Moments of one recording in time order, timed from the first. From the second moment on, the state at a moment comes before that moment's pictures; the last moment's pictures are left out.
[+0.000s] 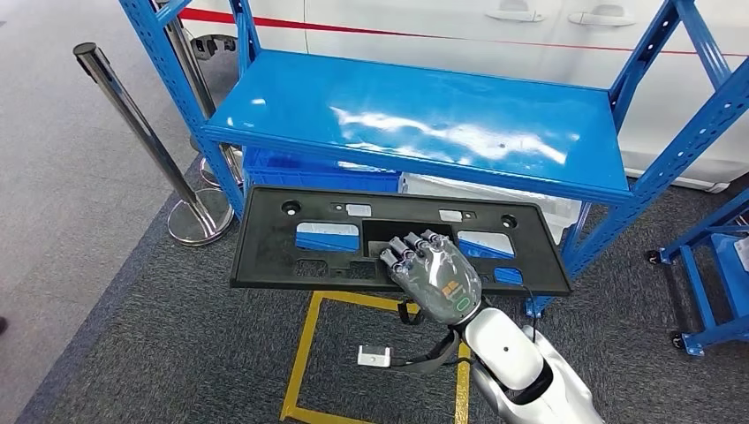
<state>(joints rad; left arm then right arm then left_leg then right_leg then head) -0.11 -0.04 -1.55 -0.01 1.45 0.12 -0.14 -0.35 -0.14 0.59 -1.68 1.55 -0.32 -0.06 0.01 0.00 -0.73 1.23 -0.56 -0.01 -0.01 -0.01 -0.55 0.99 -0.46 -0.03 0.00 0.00</state>
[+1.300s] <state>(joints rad) -0.09 -0.01 -1.55 -0.01 1.50 0.03 -0.14 -0.36 -0.07 0.59 -1.62 1.55 -0.29 -0.10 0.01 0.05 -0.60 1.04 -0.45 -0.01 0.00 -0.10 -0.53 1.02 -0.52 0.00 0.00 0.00</state>
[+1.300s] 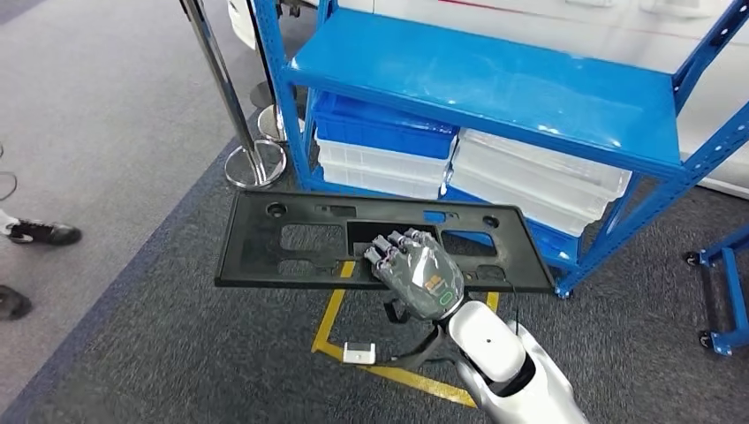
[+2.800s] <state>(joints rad) -0.06 0.08 -1.54 -0.01 1.56 -0.02 -0.16 -0.36 0.00 0.64 -1.49 1.55 -0.31 -0.02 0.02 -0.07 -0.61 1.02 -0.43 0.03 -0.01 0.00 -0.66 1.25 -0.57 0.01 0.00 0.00</state>
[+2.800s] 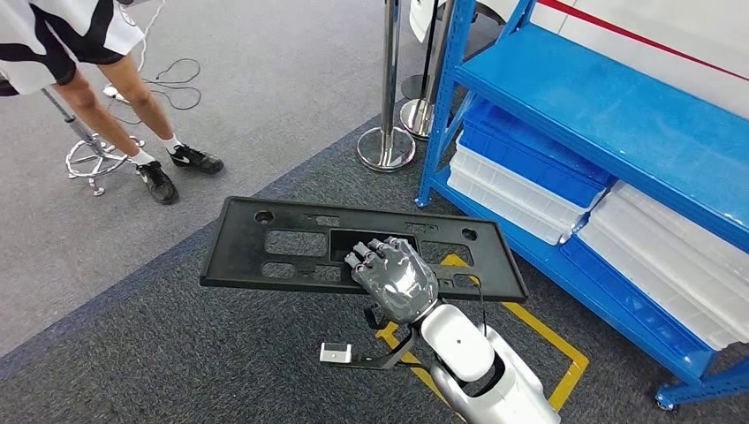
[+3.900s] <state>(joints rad) -0.07 0.06 -1.40 -0.01 1.55 0.02 -0.13 -0.33 0.00 0.58 -1.57 1.55 -0.30 0.01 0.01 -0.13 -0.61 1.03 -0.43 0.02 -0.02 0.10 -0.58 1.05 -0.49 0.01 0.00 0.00</state>
